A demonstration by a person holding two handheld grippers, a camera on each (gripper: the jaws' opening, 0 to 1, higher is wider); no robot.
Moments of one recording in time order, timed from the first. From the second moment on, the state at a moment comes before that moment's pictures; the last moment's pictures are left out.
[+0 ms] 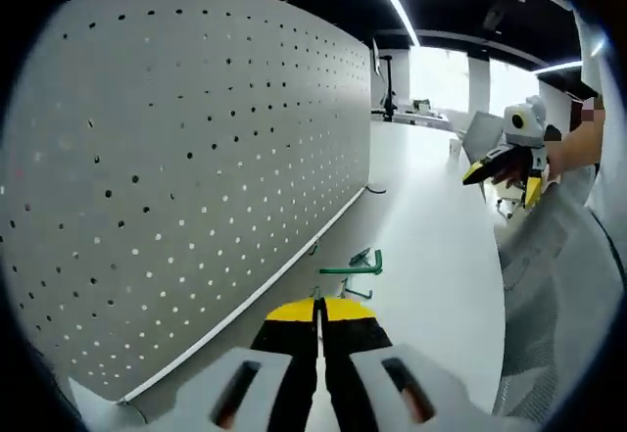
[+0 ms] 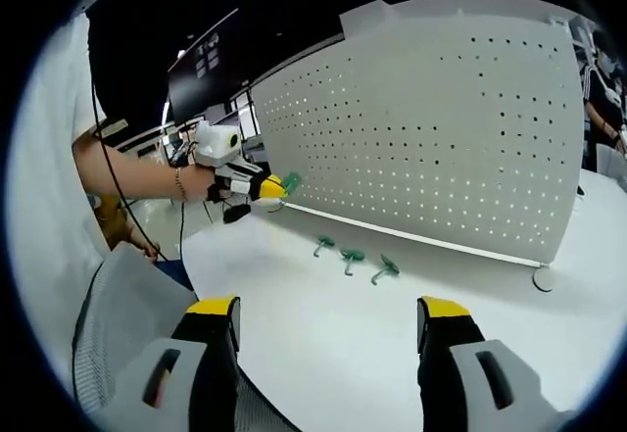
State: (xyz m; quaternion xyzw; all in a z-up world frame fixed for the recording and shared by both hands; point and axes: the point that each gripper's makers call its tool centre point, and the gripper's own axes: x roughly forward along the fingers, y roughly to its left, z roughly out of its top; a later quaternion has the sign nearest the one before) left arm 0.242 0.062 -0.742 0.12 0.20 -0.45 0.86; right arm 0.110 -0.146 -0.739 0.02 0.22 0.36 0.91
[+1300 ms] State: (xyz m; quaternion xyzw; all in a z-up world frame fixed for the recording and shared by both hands) left arm 0.203 0.033 -0.643 0.02 0.07 -0.42 0.90; right arm 0.116 -0.117 -0.667 0.06 0.09 0.39 0.92
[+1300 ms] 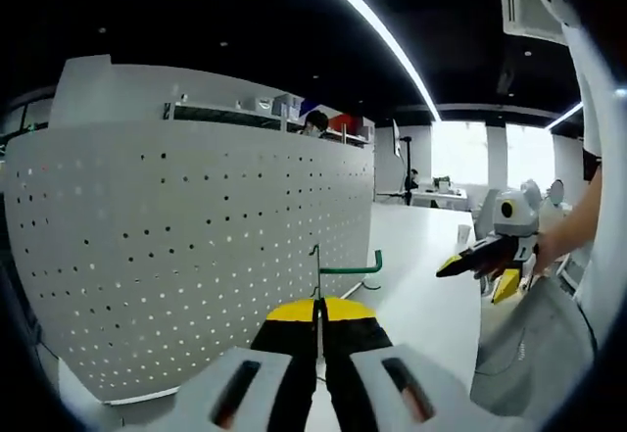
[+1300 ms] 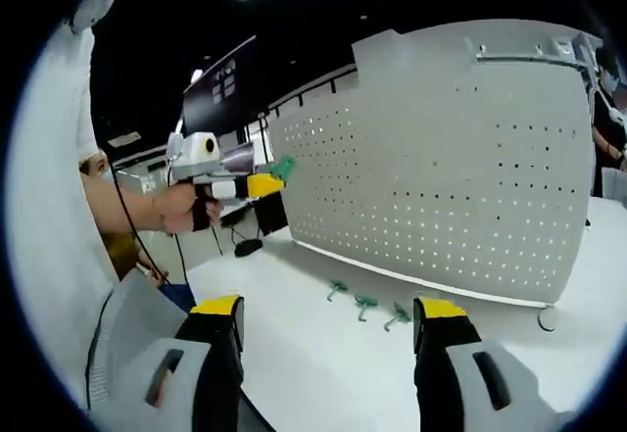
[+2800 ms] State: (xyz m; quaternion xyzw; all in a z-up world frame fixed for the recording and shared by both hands) left arm 0.196 0.022 -0.639 0.02 0.06 -0.41 0.91; right arm 0.160 -0.021 -0.625 0.14 0.02 0.44 0.89
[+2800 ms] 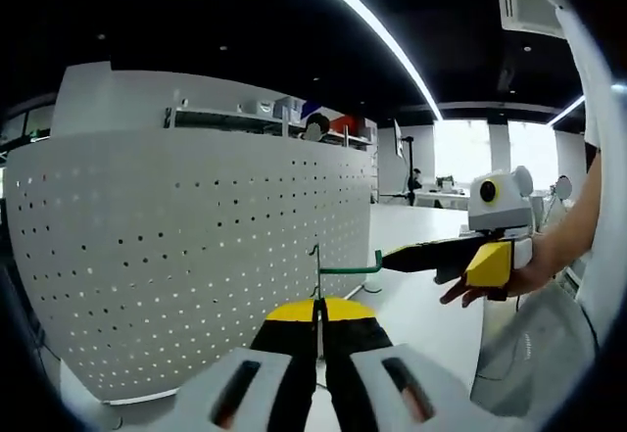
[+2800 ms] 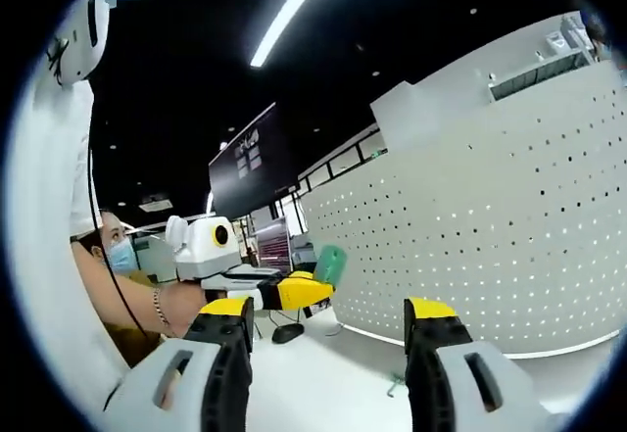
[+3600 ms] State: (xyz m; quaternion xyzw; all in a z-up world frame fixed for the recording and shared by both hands) left arm 0.196 0.025 -0.637 0.02 0.06 -0.40 0.91; right arm 0.181 0.005 -0.613 0.19 0.02 0.44 0.88
